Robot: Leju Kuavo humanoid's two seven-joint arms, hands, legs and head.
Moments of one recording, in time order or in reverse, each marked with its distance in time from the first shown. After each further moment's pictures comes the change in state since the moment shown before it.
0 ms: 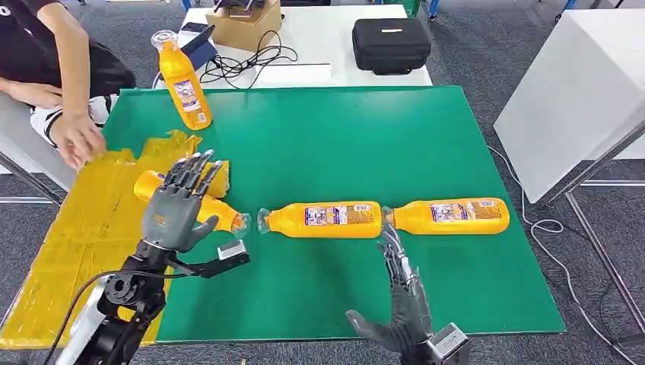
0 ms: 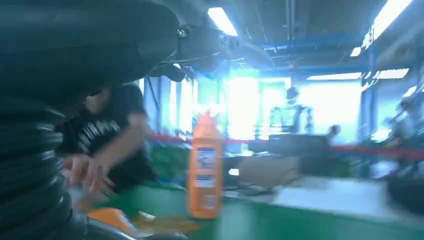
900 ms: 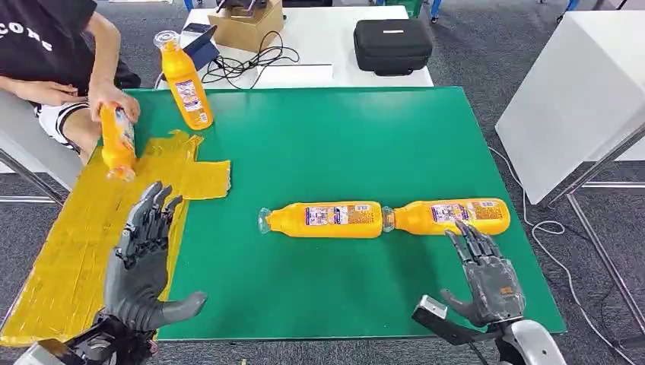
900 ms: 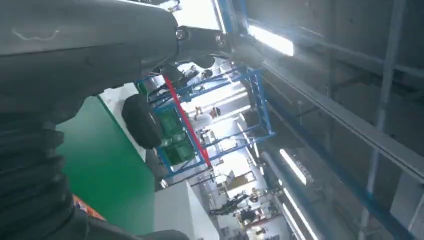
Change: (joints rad) left arm 0.282 -0.049 0.003 -0.379 1.129 -0.422 -0.474; right arm -0.002 -0.258 -0.327 -0.045 1.052 -0.096 0.459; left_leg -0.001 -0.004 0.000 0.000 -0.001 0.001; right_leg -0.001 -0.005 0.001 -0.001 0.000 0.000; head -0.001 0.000
